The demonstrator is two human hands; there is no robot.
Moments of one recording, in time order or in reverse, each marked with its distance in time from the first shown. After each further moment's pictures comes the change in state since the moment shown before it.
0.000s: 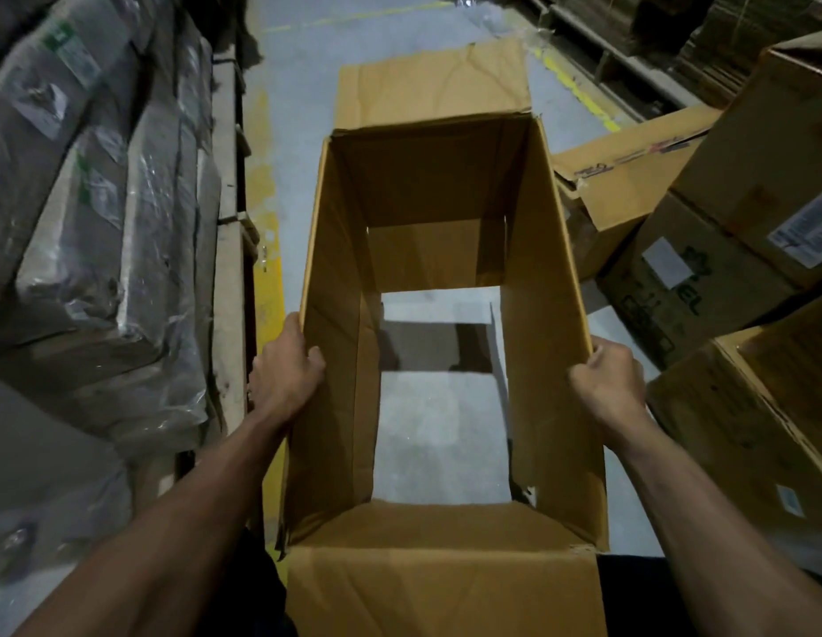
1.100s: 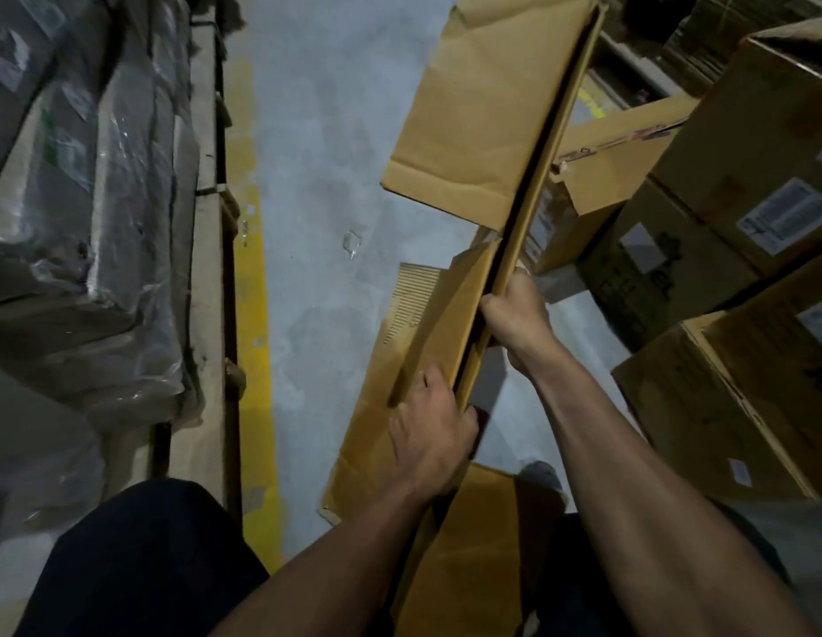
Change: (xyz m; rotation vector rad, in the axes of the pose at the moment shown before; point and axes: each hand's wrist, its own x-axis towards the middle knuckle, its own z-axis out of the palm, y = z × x) left_hand -0.137 0.129 0.086 -0.037 -0.276 0.037; right_hand 0.026 -0.045 0.041 0.206 -0.196 -0.146
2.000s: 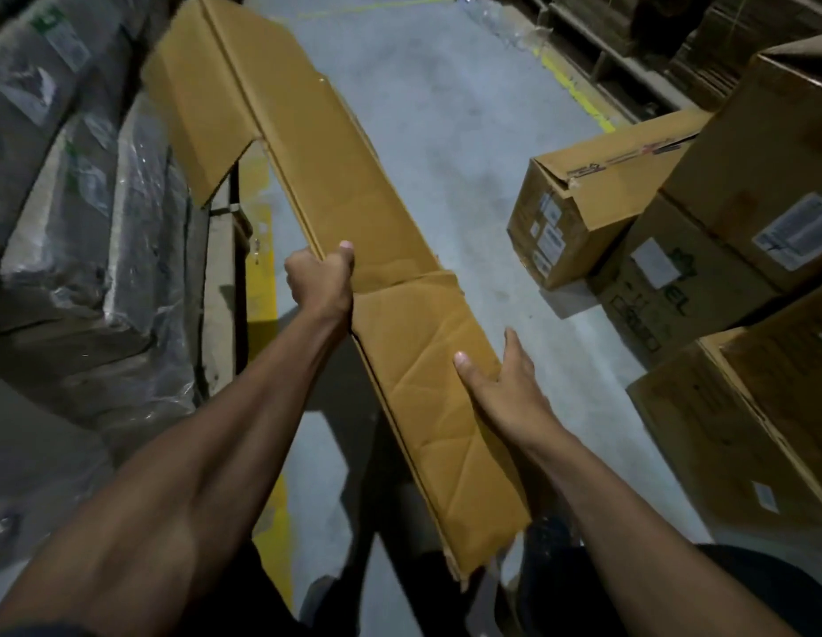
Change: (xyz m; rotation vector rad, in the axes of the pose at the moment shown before) left_hand 0.147 -0.024 -0.135 -0.844 0.587 -0.191; right_hand -0.066 0.013 0.004 -0.134 -0.231 0.121
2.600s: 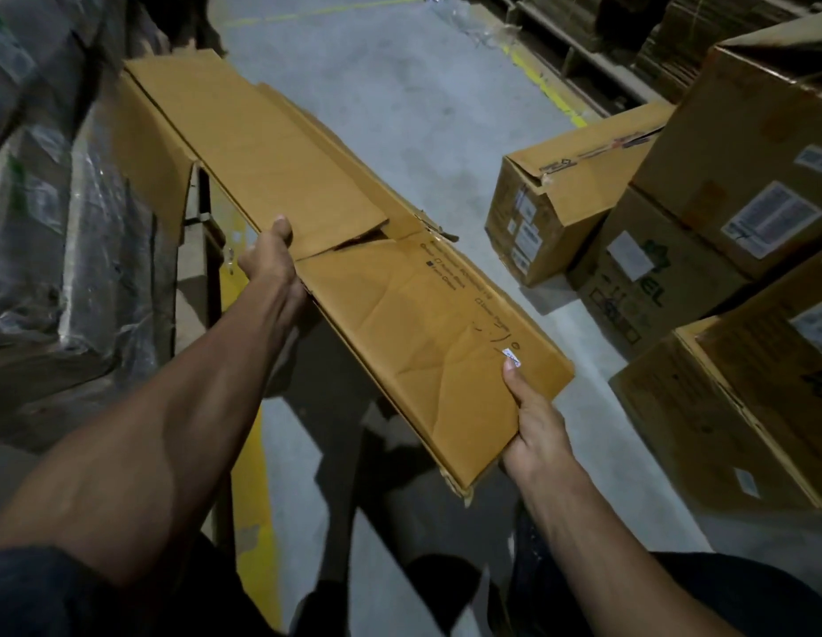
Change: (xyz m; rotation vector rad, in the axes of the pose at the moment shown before) left_hand 0.051 0.014 0.015 -0.511 -0.032 -0.339; right_hand -0.004 0.033 0.000 1.371 0.196 0.436
